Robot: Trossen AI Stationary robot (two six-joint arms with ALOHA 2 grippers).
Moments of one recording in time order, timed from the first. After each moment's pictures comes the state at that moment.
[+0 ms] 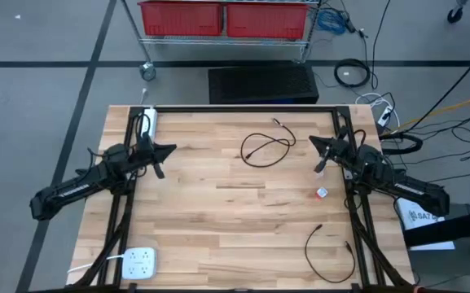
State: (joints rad) left arm 0.46 0.05 0.01 0.02 0.05 -0.10; right arm -0.38 0.00 0.01 0.05 0.23 -0.15
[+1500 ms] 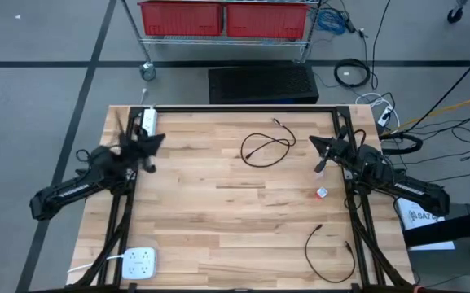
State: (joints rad) left arm 0.46 0.05 0.01 0.52 0.07 -0.22; right arm -0.38 0.00 0.01 0.05 0.23 -0.15
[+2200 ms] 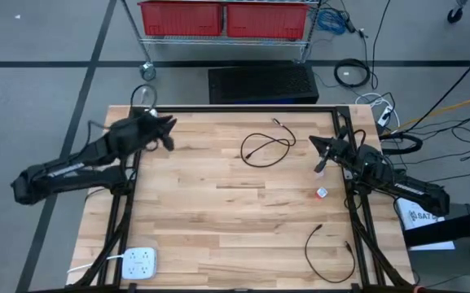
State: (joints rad) left arm 0.46 0.69 0.58 -0.24 -0.38 -0.17; right arm -0.38 0.00 0.01 0.05 0.23 -0.15
